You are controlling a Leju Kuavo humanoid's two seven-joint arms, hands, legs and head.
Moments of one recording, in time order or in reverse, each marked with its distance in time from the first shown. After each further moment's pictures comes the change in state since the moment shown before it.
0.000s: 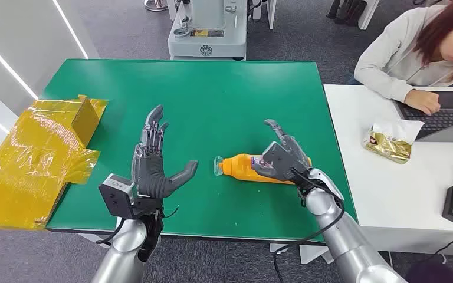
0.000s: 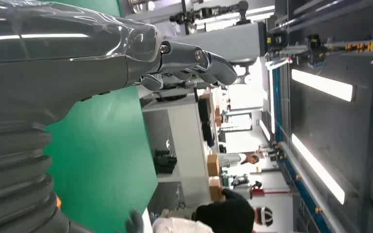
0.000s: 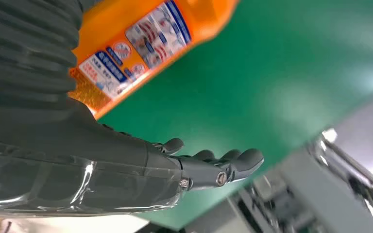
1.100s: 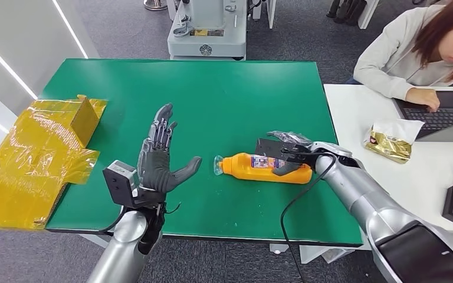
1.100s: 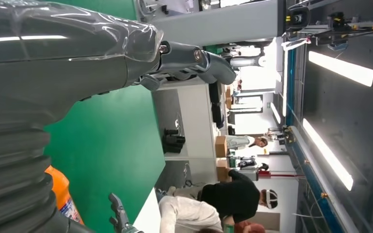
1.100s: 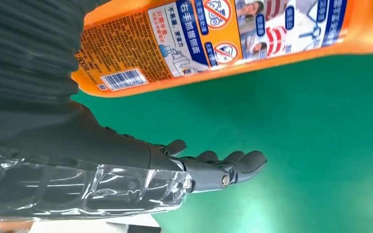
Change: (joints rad) left arm -0.049 0.017 -0.010 0.060 0.102 -0.058 0.041; right arm -0.352 -0.110 0.337 0.393 0.053 0.261 0.098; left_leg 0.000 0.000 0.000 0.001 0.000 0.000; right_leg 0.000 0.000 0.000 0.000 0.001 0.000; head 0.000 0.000
